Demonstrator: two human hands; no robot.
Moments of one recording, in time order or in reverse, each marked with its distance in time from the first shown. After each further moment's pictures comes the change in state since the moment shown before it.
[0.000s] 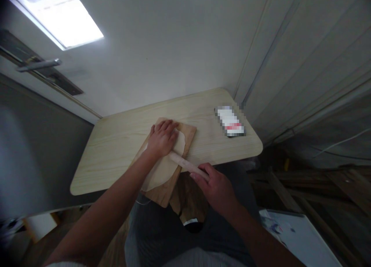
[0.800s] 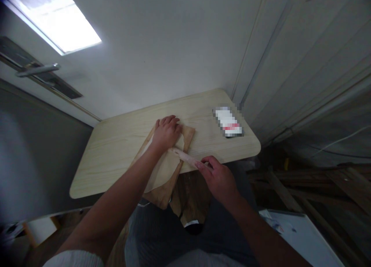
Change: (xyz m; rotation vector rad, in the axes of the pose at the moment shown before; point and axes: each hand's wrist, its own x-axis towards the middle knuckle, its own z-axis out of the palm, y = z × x) left_hand 0.036 0.010 0.010 -0.039 0.076 0.016; right_hand 0.020 0.008 -0.011 0.028 0.148 -0.009
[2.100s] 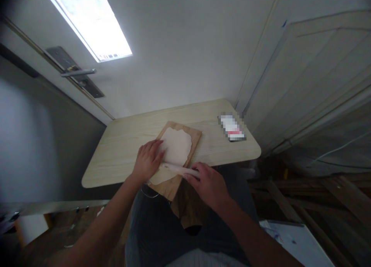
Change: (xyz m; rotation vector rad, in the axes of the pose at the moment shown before) left_hand -0.134 -0.057 -0.033 -0.048 0.064 -0.100; right_hand -0.025 -0.037 0.027 -0.286 -0.097 -0.247
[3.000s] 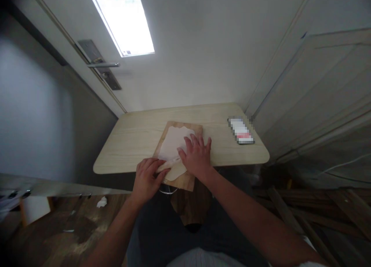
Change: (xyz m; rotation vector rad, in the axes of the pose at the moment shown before) left_hand -0.090 0.003 -0.008 -0.161 0.168 -0.029; right_hand 0.074 -0.044 0.040 -0.485 0.317 -0.254
